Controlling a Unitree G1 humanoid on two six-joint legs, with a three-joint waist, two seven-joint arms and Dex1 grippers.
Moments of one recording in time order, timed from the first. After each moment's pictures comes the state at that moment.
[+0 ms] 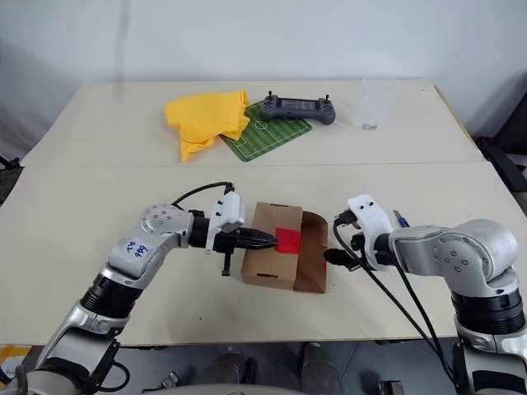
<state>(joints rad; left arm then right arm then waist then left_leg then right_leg) -0.59 0.47 -0.29 -0.07 -0.27 0.44 -1.06 -0.53 -0.74 -0.07 -0.36 0.98 1.61 0.07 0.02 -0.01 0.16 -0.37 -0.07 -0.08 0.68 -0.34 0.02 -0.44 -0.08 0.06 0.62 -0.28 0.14</state>
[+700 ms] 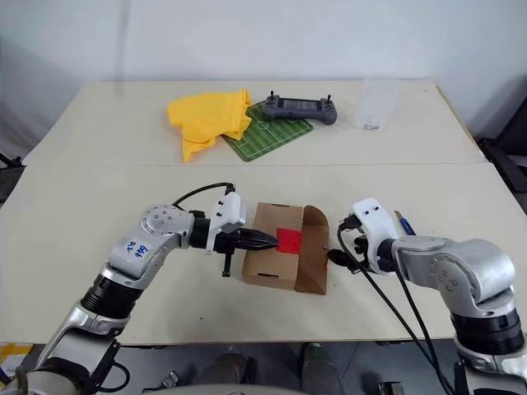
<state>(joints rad) -0.59 0.47 -0.29 -0.07 -0.27 0.45 -1.06 -0.40 -0.73 -0.11 -0.45 0.80 1.50 0.22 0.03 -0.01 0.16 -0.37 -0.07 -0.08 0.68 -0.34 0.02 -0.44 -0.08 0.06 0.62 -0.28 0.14</state>
